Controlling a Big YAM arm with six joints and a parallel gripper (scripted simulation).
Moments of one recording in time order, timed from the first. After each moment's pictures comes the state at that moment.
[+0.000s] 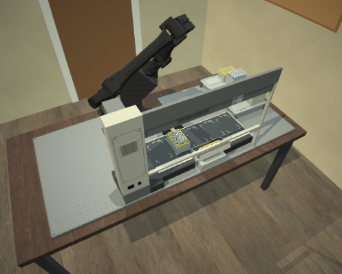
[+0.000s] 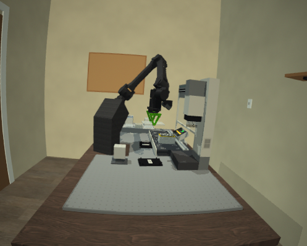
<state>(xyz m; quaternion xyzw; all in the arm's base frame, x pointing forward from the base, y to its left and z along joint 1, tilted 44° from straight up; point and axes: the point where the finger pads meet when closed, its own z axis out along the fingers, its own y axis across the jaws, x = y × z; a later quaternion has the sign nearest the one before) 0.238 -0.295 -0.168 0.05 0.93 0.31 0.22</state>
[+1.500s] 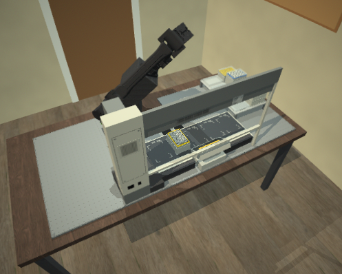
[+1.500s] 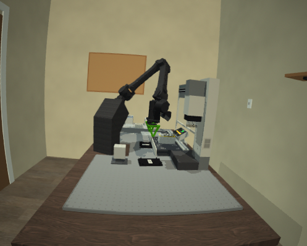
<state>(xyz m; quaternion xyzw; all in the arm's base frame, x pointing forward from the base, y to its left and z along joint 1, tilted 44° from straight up) 0.266 -0.257 -0.216 0.05 0.93 0.31 0.21</state>
